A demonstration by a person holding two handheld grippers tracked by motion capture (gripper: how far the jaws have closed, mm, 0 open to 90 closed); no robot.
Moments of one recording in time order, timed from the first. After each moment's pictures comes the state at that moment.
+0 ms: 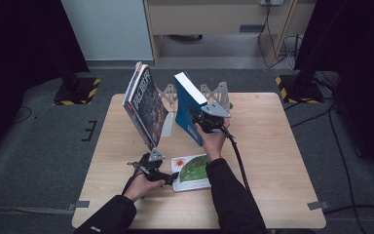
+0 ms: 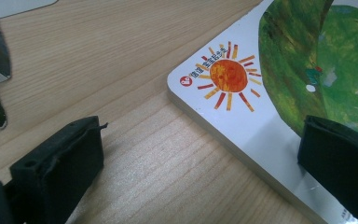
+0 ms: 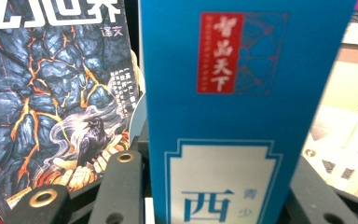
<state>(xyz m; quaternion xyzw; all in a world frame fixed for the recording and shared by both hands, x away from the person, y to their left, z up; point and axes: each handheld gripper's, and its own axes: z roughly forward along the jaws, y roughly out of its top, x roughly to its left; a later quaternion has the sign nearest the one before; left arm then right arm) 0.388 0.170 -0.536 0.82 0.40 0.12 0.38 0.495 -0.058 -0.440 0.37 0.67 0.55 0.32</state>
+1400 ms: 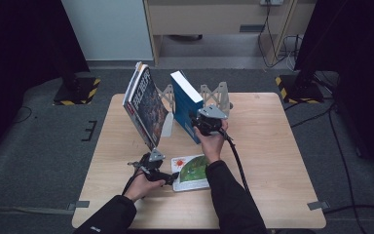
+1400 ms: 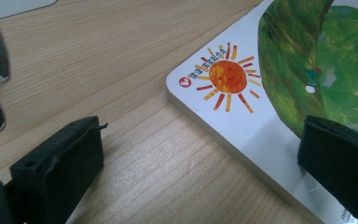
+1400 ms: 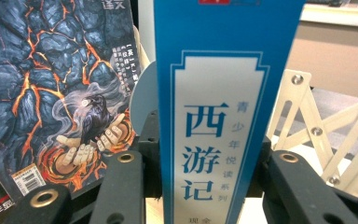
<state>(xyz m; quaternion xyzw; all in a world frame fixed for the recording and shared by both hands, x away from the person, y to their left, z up) 0.388 0.169 -0.536 0.82 0.41 0.11 0.38 0.489 -0.055 -0.446 0.39 0.69 0.53 0.31</state>
